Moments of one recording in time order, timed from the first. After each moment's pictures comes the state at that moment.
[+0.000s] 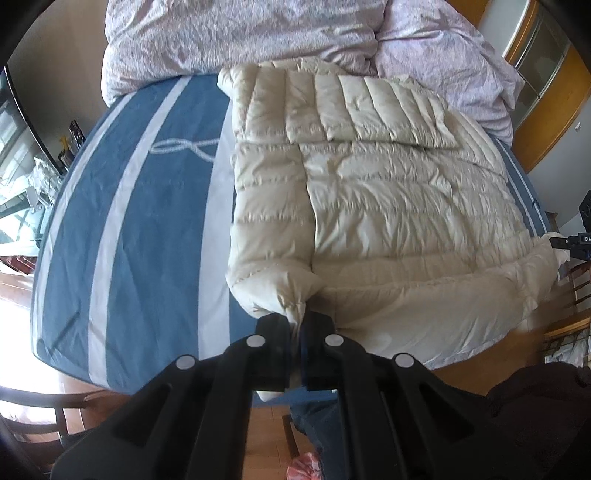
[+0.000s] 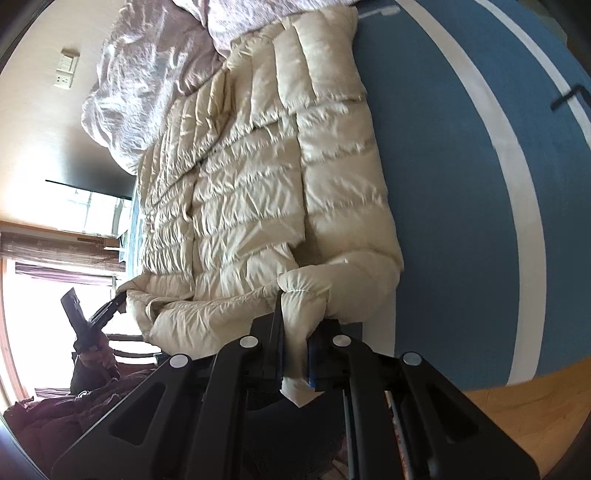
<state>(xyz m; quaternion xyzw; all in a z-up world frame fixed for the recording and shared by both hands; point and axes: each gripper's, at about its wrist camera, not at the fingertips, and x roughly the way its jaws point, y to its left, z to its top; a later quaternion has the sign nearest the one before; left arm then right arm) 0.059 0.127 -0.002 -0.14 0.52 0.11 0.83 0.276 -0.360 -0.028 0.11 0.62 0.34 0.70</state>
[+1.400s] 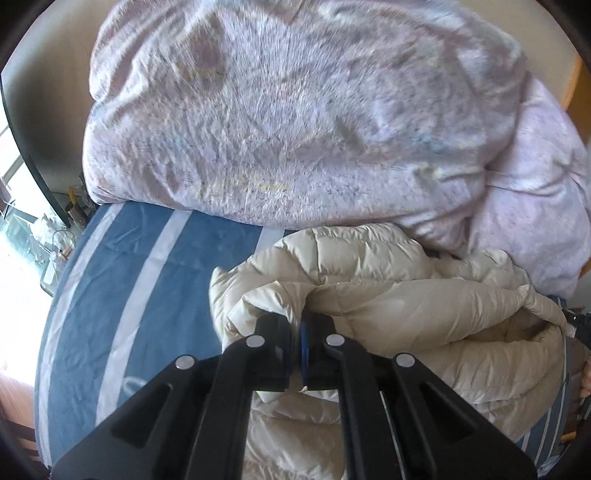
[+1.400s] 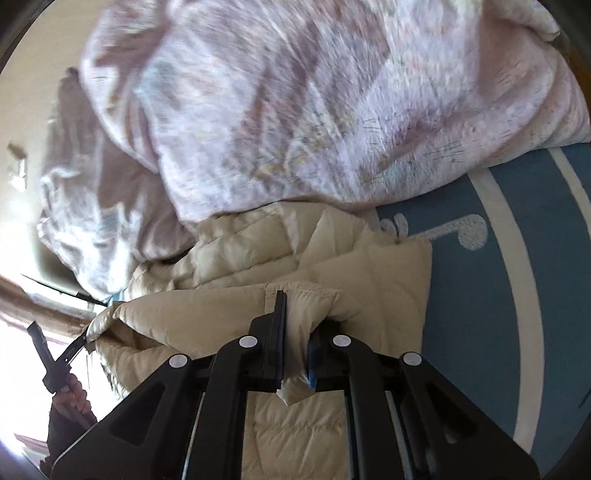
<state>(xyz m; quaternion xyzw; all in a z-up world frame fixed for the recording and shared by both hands) 0.331 0.259 0.021 -0.19 0.45 0.24 0.84 0.531 -0.235 0.002 0.14 0.53 0.26 0.79</state>
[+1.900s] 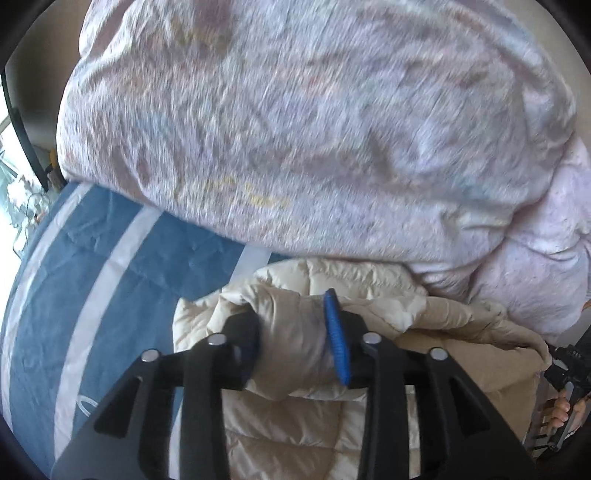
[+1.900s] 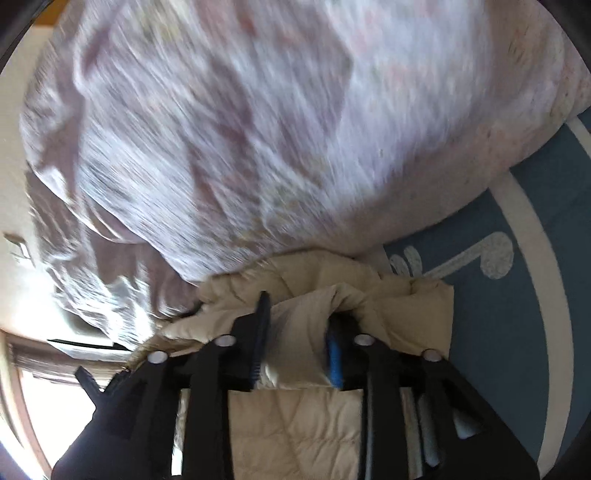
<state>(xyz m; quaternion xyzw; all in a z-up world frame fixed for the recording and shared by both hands) 0.371 0.295 0.004 -0.27 0.43 0.23 0.83 0.579 -0.254 0.005 0.26 0.55 0.25 0.76</state>
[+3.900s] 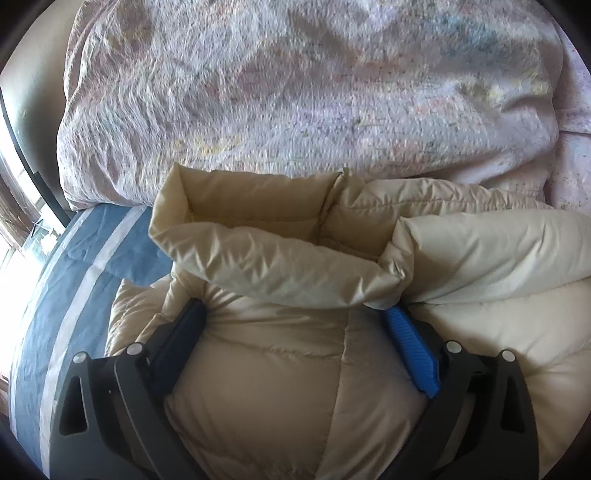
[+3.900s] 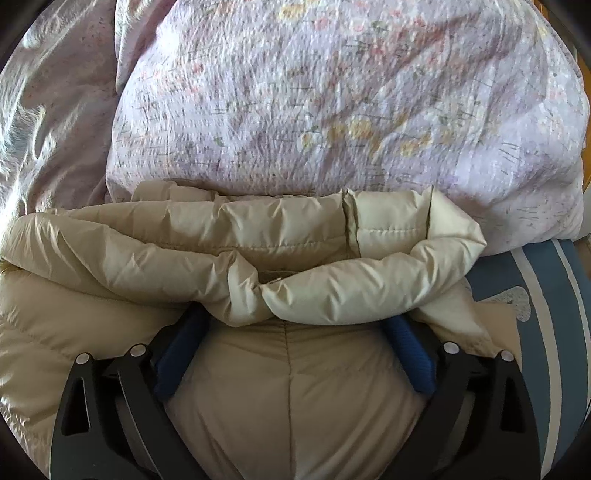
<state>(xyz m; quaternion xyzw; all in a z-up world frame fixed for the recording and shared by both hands) 0.405 0.240 -0.102 -0.11 0.43 0.32 0.83 0.535 -0.089 -0.089 -0.06 0.40 0.15 0.90</state>
